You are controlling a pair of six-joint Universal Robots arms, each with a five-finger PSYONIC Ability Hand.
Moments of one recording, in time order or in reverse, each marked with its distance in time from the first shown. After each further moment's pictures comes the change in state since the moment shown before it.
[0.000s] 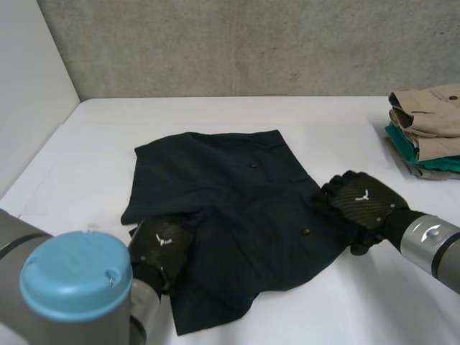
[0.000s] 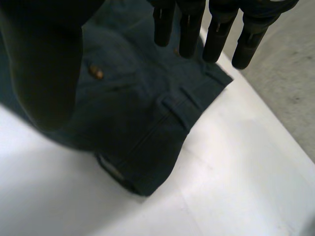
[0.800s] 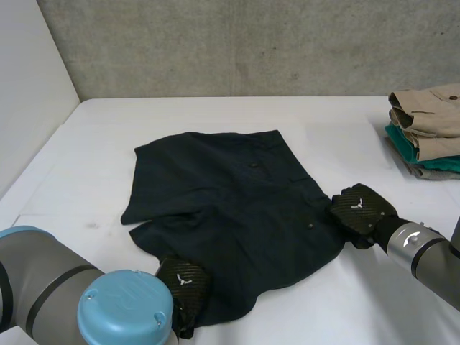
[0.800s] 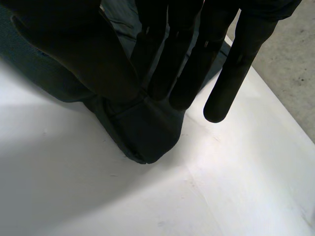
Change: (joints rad) left arm -0.094 -0.123 -0.009 -0.006 0.008 -0.069; right arm -0.004 0.176 -0.005 -0.189 0.038 -0.001; left_hand 0.415 0.353 0.344 0.354 0.343; right_hand 0.778 0.848 0.851 0.861 0.826
